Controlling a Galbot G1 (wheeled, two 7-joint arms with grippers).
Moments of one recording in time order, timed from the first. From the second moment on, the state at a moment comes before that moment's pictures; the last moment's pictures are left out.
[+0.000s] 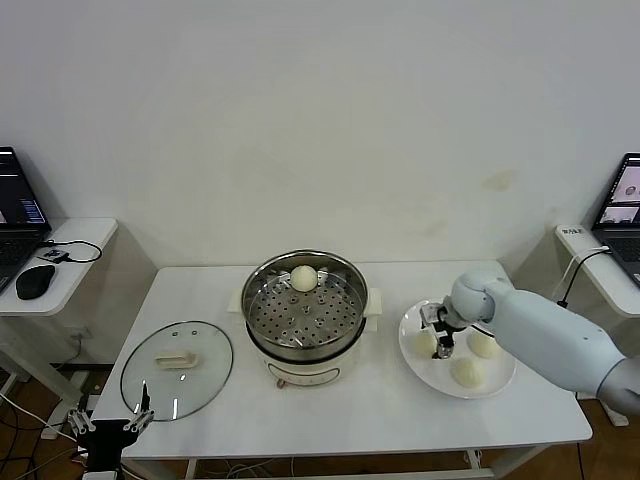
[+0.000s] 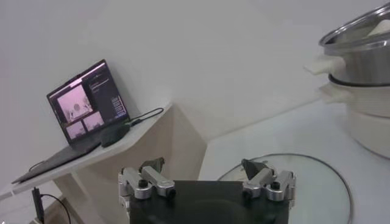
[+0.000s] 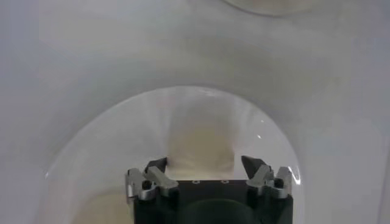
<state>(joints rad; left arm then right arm) 1.80 -1.30 -0.74 -2.08 0.07 0.08 -0.25 -0.07 0.83 -0.80 1.20 -0.24 -0.25 -1.00</state>
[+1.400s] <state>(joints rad) 1.77 -1.28 -0.73 -2.11 0.06 0.09 -0.23 0.56 1.01 -1.14 1.38 0.31 -0.47 -0.94</state>
